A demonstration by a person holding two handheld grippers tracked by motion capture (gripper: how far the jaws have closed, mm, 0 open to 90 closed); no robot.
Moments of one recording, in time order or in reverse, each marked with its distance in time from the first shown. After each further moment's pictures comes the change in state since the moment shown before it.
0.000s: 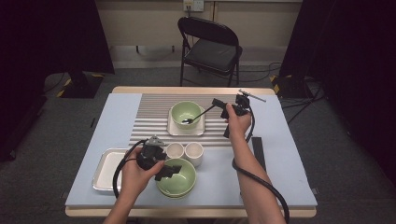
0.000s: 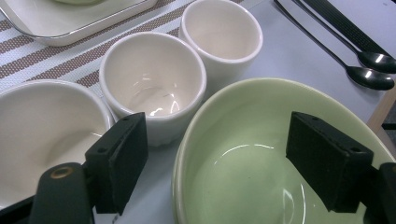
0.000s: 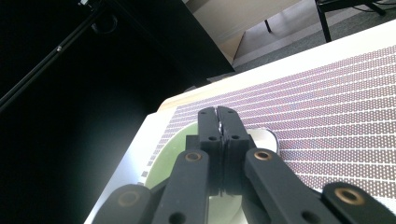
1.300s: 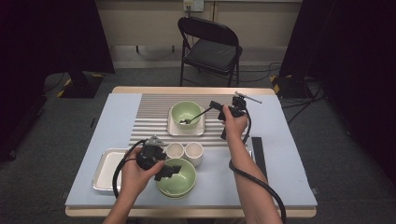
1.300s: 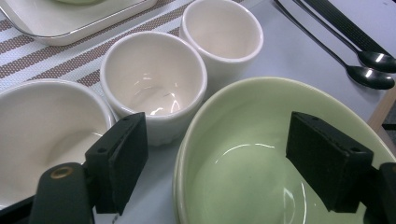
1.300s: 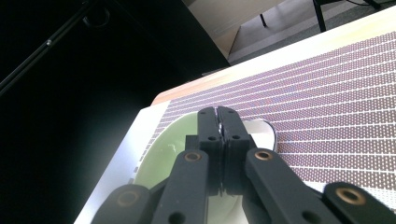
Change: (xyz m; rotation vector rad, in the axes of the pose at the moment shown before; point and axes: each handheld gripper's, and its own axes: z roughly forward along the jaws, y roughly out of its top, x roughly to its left) left arm 0.001 0.000 -0.001 0.005 0.003 0.005; right arm -0.002 -0.009 0.010 0.021 -0.025 0.000
